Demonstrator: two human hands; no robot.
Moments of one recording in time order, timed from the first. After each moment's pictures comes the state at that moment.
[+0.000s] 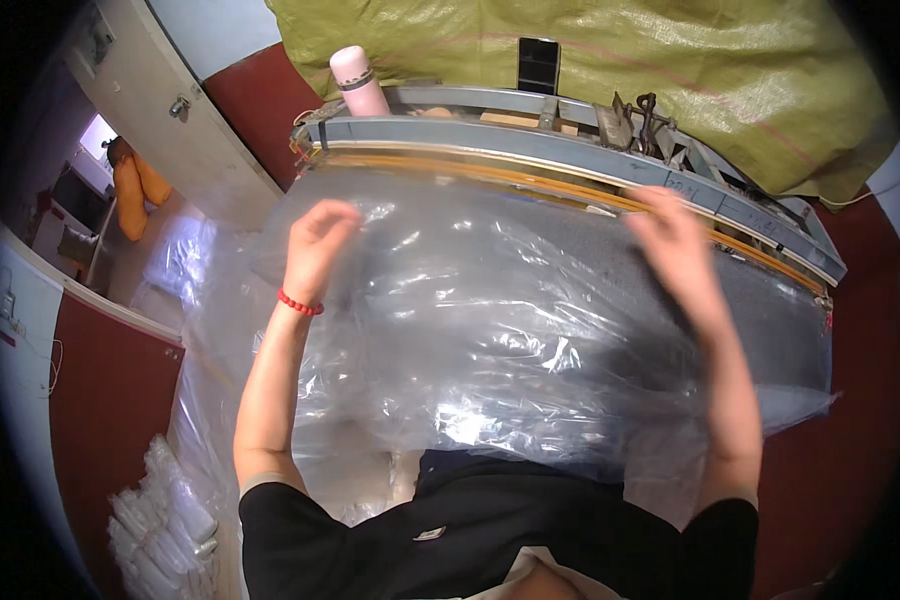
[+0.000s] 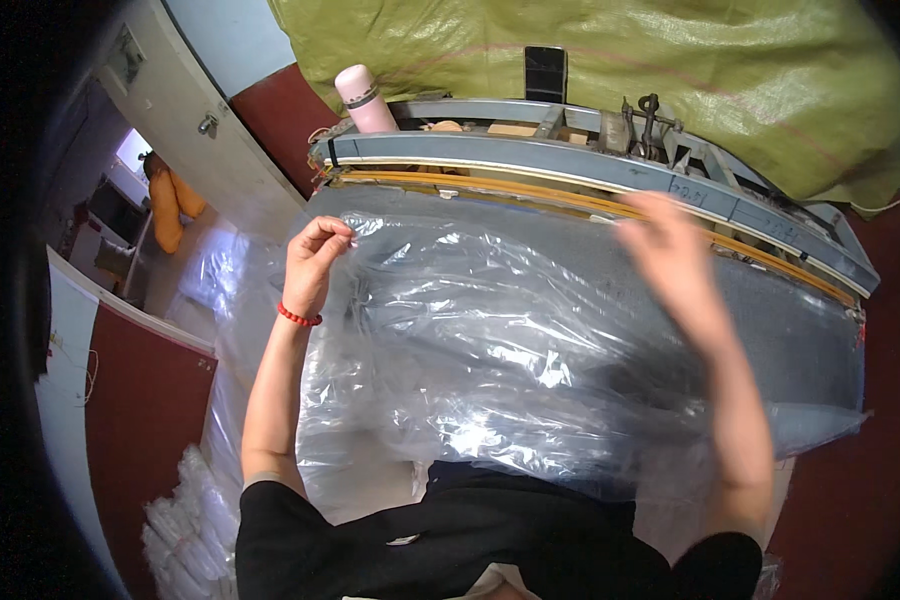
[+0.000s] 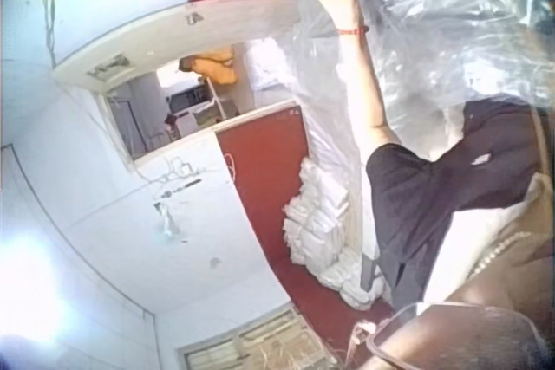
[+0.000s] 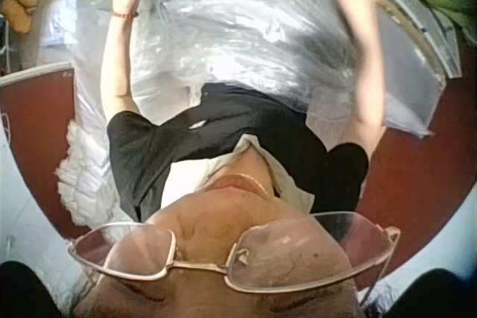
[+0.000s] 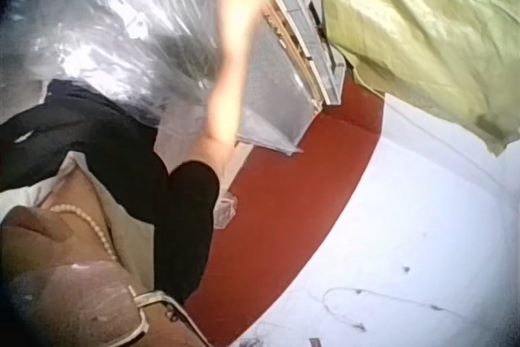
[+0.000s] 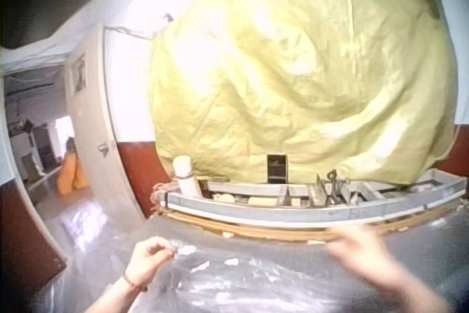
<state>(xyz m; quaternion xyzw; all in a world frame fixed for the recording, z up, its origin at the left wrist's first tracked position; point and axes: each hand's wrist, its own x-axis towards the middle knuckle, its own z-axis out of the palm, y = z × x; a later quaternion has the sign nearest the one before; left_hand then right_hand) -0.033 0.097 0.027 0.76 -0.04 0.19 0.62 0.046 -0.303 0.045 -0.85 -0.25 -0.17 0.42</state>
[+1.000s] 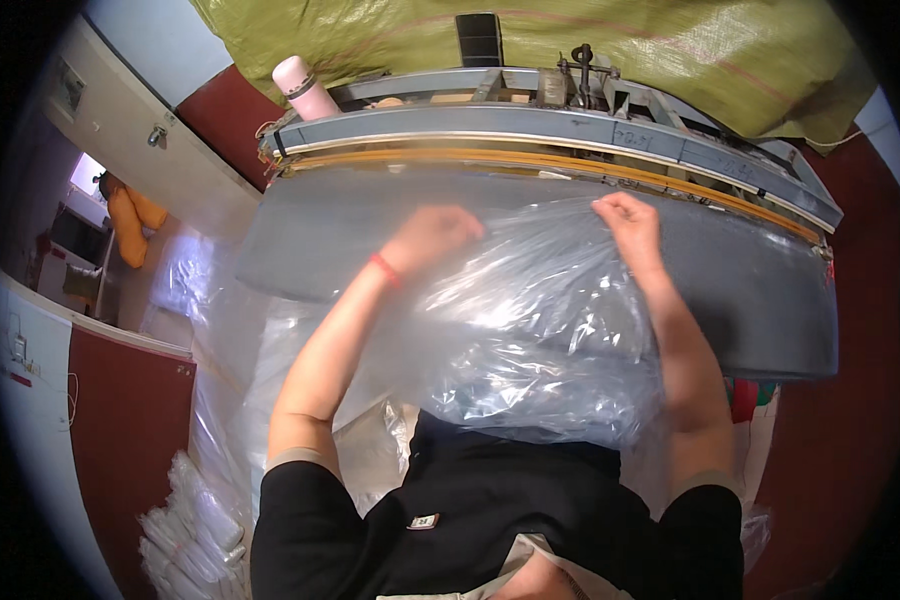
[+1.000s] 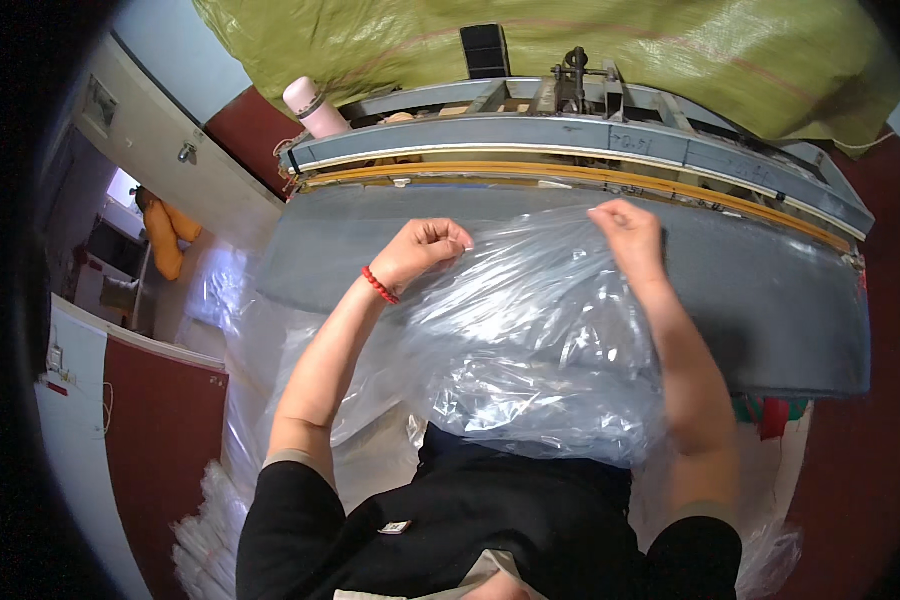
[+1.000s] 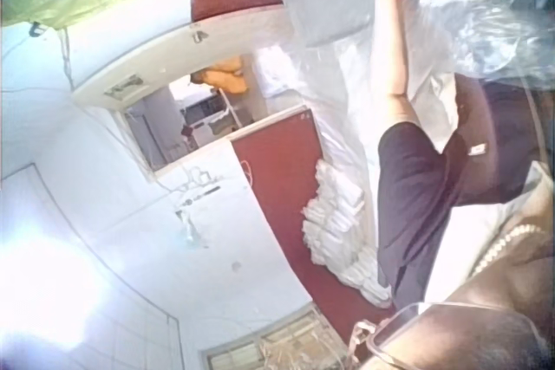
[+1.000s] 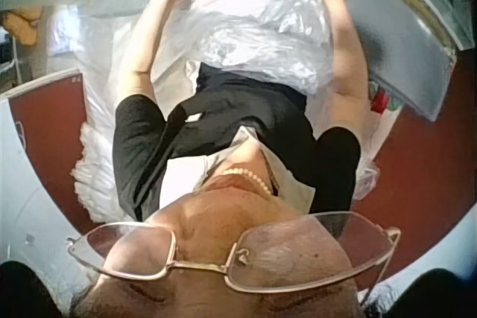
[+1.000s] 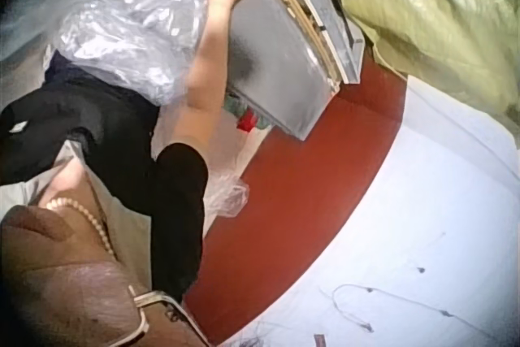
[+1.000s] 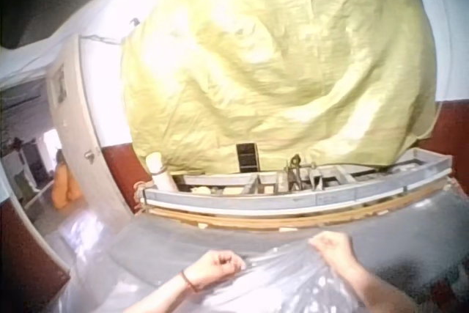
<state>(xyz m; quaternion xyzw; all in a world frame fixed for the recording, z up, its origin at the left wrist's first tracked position) 0.033 -0.058 -0.028 0.84 -0.14 -0.06 0.52 0.078 -0.354 -0.067 -0.78 -0.10 -0.14 0.61</state>
